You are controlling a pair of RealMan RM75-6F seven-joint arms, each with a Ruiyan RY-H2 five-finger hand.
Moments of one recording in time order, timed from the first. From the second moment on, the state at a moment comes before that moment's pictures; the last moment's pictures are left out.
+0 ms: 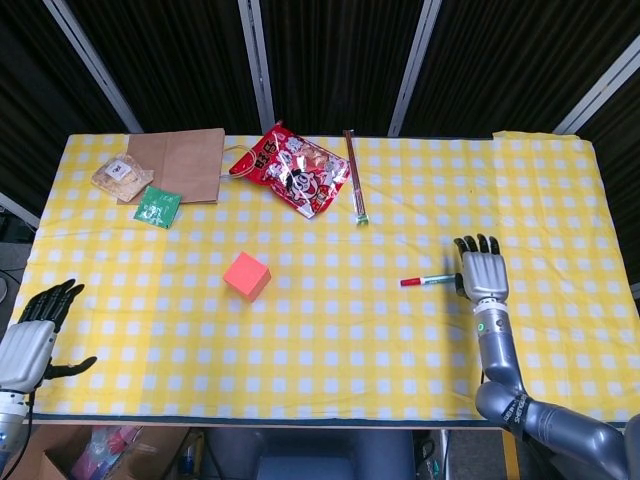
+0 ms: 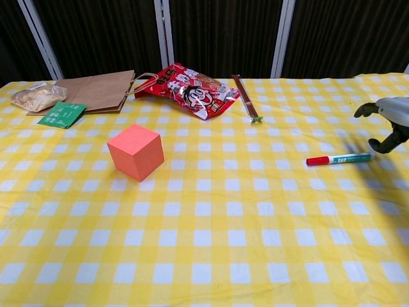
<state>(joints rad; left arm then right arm) -0.13 -1.08 -0.01 -1.74 1.43 1.35 0.00 0.63 -1.53 0.24 -1.35 -0.70 1.05 -0.58</state>
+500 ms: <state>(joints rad) -0.09 -1.11 -0.01 -1.69 1.49 1.46 0.04 0.37 -1.22 0.07 -1.72 -1.10 1.27 -0.32</state>
